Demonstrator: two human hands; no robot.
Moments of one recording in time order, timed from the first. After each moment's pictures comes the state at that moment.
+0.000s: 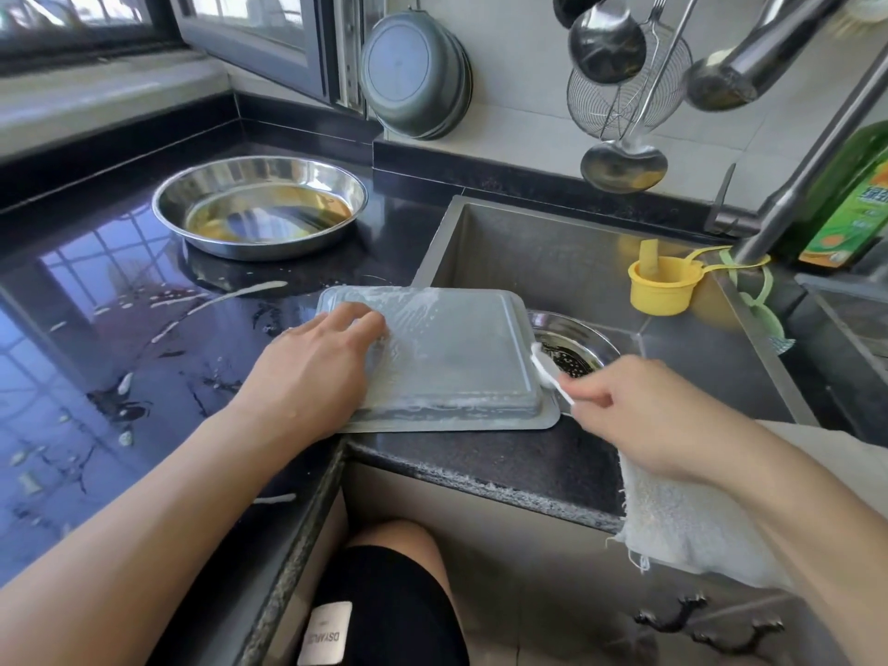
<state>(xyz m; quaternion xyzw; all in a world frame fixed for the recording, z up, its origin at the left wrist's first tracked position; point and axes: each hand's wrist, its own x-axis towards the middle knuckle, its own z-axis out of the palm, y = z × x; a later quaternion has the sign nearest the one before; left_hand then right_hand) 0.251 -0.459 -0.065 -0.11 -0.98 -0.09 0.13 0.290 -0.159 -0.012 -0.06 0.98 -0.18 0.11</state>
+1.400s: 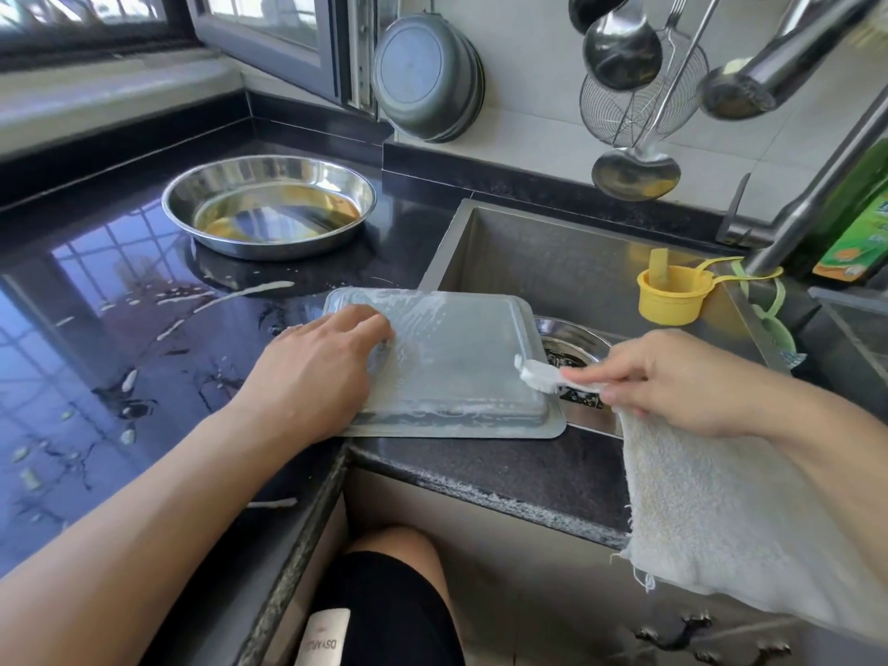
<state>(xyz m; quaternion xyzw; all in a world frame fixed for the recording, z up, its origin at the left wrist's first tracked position) 0.252 -0.460 -0.056 -0.13 -0.98 -0.09 0.10 0.244 -0.119 -0.002 -0.16 0.96 -0.18 0.16</state>
